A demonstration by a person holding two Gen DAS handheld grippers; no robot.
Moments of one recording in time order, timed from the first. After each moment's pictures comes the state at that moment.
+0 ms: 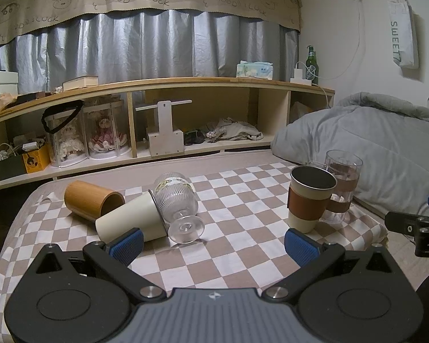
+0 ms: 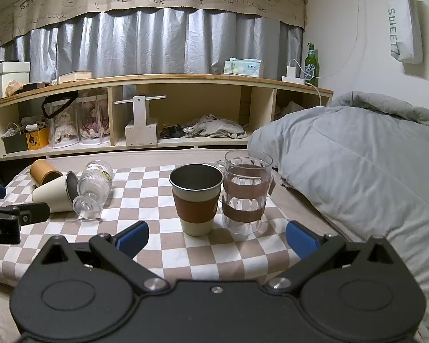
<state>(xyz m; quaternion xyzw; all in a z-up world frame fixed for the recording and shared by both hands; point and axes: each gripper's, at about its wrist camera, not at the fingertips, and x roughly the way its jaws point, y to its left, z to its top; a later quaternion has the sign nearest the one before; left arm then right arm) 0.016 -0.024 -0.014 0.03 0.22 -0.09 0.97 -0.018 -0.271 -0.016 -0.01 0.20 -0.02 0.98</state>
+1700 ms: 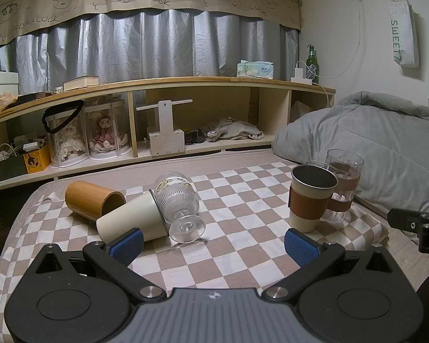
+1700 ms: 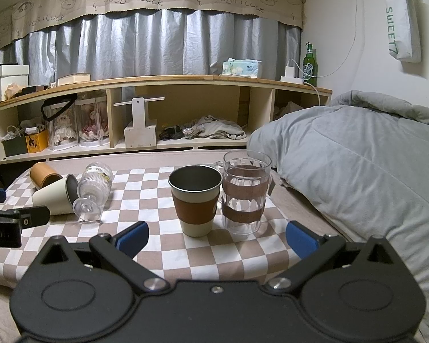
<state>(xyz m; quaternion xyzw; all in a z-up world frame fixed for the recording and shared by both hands) 0.016 -0.022 -0.013 0.03 0.22 -0.09 0.97 -0.018 -0.273 -0.015 -0.01 0.20 -0.02 0.98</state>
